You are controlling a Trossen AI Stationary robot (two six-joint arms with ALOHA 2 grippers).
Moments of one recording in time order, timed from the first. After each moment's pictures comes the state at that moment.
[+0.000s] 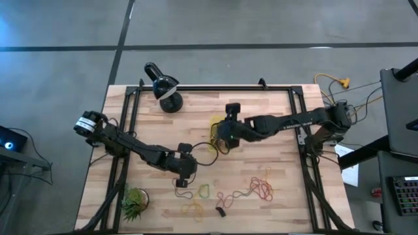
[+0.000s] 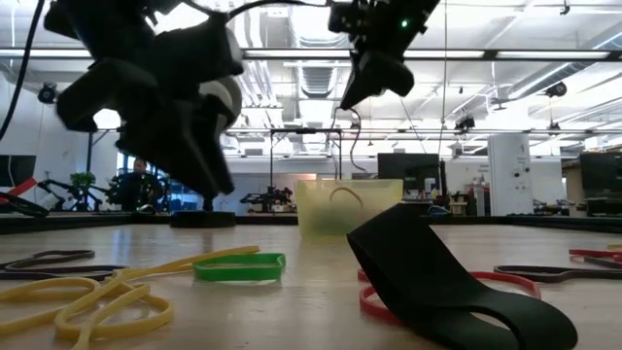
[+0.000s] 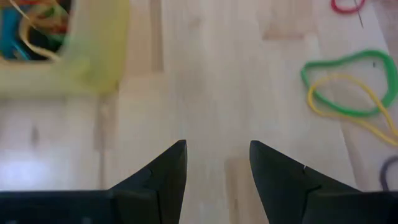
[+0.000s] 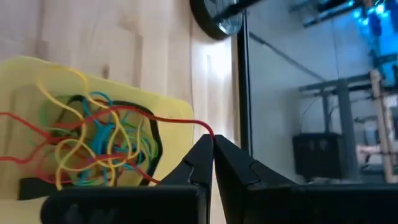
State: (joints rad) left arm -0.35 1.57 0.86 -0.23 -0.27 -0.15; right arm 0.06 1.67 1.34 -0.60 0.63 -0.32
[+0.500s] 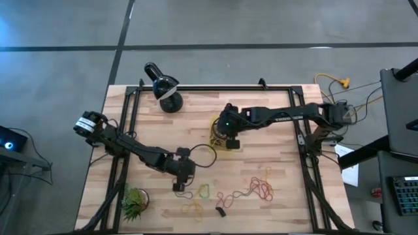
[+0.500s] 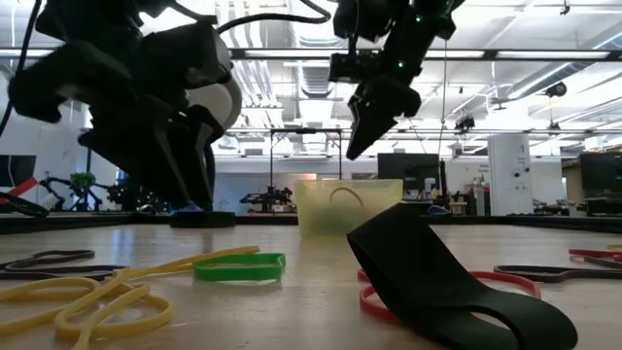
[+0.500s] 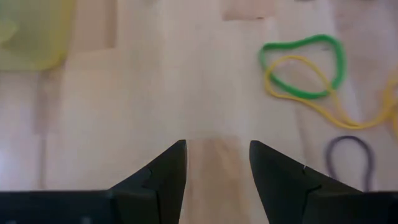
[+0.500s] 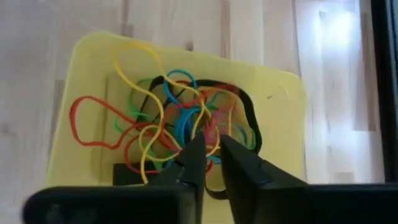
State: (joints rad) left arm -0.38 1.57 0.84 -0.22 -0.16 -0.23; right arm -0.11 1.72 1.27 -0.60 0.14 -0.19
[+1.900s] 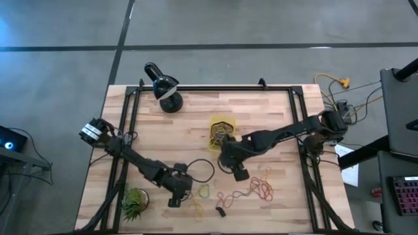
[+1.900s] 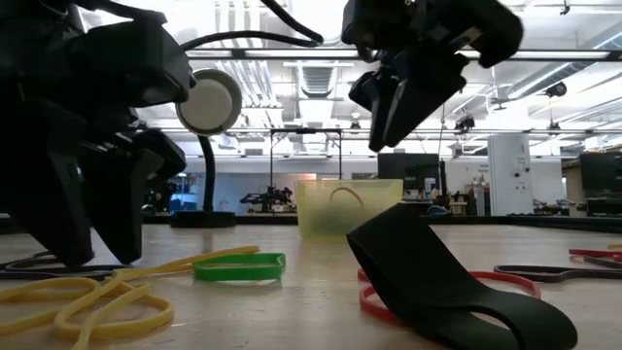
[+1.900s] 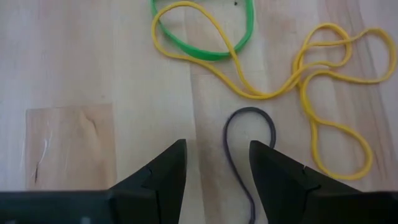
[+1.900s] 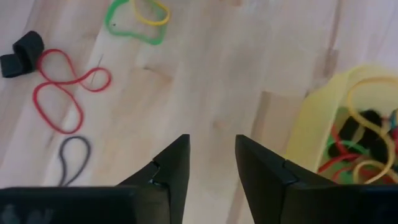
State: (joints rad) left arm -0.54 1.69 0.84 -0.14 -0.08 -0.46; right arm 0.19 1.73 1.23 -0.58 -0.07 -0.06
